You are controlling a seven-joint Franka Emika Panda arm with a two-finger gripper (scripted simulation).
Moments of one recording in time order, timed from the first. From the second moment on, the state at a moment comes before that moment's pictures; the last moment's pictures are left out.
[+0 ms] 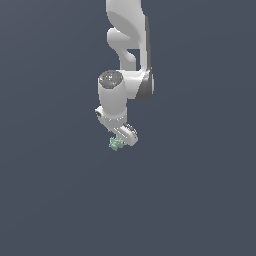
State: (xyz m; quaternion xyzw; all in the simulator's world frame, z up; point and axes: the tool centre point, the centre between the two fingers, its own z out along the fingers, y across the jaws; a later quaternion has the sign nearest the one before) arm -0.033 -0.046 0.122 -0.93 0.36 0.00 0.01
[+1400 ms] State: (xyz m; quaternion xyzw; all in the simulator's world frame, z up) arm -0.055 -0.058 0.081 -0.85 0.52 0.00 0.00
